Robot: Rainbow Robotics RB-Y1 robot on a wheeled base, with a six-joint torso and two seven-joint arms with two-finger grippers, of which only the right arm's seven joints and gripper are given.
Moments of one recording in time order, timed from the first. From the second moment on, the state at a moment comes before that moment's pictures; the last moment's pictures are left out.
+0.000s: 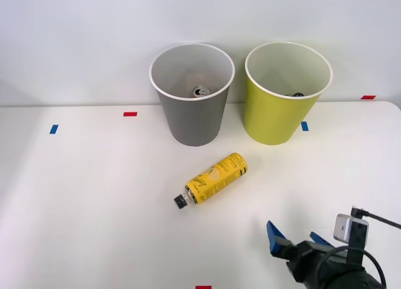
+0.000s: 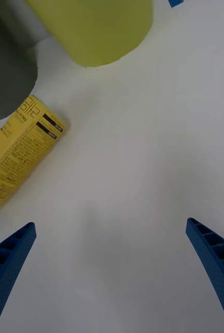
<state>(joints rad) 0.69 -0.40 0.37 -2.51 0.04 0.72 0.80</state>
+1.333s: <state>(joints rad) -0.18 -0.40 0.47 -2.20 -0.31 1.33 -0.07</state>
